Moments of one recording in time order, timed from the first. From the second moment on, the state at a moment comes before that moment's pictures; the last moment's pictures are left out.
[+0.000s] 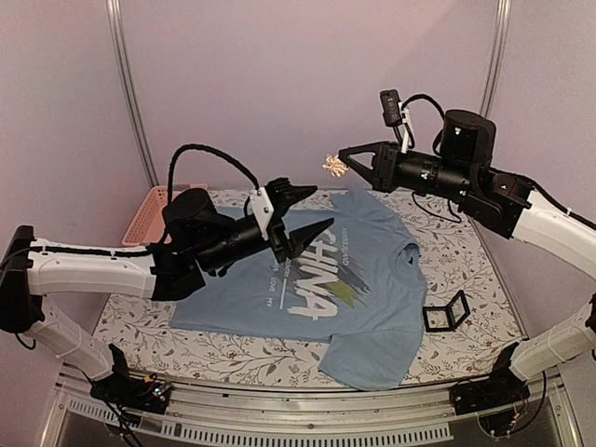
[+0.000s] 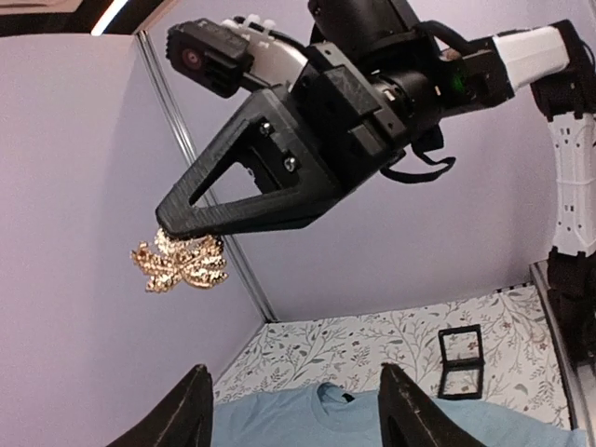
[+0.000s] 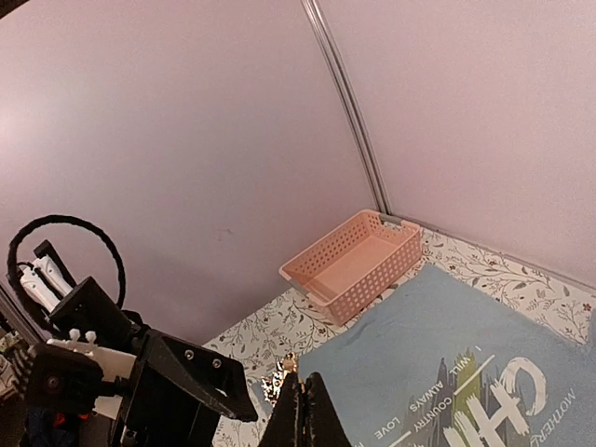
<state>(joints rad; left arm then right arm) -1.05 1.43 0.90 0.72 0.10 0.46 0.81 1.31 1.29 -0.04 -0.27 0.36</state>
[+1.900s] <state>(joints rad) -0.92 1.58 1.20 0.54 0.38 -0.16 0.73 1.21 1.31 -0.21 -0.39 0.08</state>
